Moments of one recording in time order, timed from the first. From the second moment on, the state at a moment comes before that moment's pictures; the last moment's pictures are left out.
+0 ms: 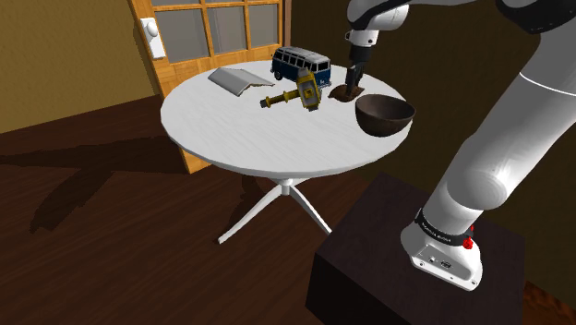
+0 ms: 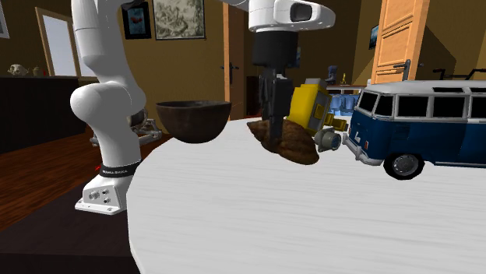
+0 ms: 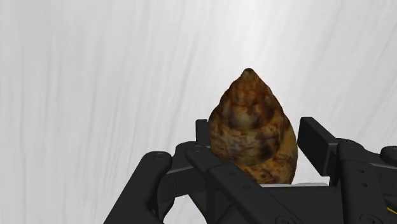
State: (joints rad) arm -0.02 -0.08 -0.49 -2.05 0.03 1.94 -0.66
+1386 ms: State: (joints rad) arm -0.02 -0.10 -0.48 -1.80 0.02 1.67 -0.64
